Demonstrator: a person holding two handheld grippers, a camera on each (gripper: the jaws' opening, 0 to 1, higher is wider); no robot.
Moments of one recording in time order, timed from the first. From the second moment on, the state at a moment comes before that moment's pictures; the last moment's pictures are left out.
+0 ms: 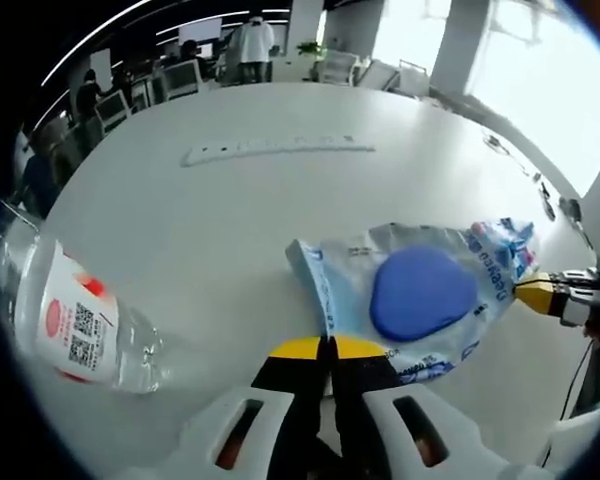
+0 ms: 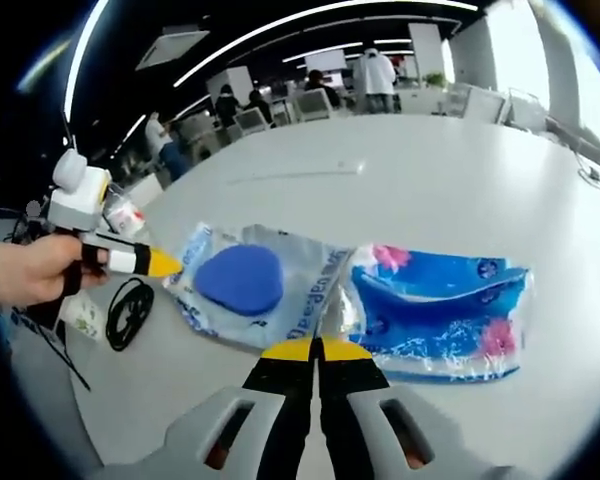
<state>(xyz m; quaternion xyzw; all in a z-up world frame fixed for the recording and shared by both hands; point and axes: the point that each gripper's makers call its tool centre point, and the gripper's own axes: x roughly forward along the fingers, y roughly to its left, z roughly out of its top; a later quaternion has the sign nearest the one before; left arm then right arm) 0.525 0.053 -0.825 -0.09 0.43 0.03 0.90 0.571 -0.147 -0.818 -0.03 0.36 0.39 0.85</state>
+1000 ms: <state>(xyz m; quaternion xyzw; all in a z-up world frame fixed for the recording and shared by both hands) 0.504 0.043 -0.782 -0.08 0.38 0.02 0.92 0.545 -0.149 -0.788 -0.04 0.31 0.42 0.85</state>
